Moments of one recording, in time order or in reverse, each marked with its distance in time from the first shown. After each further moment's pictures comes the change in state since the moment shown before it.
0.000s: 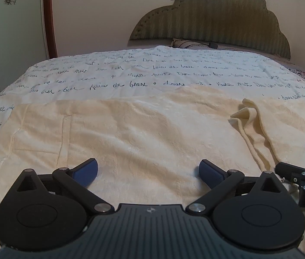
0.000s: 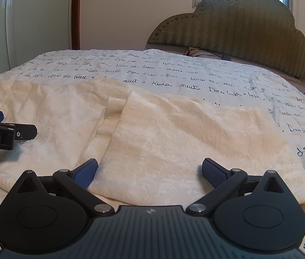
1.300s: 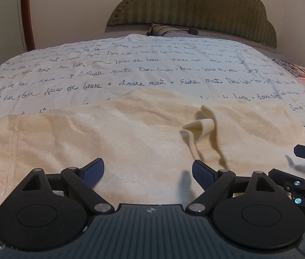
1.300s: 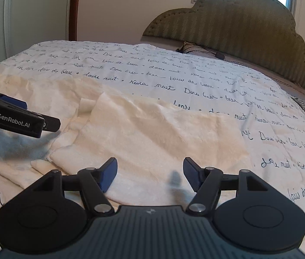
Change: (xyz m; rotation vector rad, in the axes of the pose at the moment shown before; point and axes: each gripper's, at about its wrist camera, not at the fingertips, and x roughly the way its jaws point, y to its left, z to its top) left arm 0.016 -0.051 0.035 0.007 0.107 -0.094; right arm -0.024 -0.040 0.018 -0.072 0.071 -0.030
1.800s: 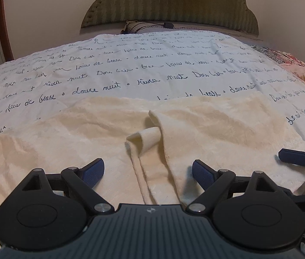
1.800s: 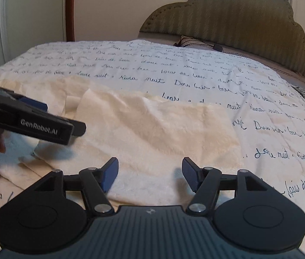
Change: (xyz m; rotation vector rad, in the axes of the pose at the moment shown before) left arm 0.024 -0.065 0.013 0.099 0.018 -0.071; right arm 0.004 -0.029 -0.008 0.036 0.033 0.021
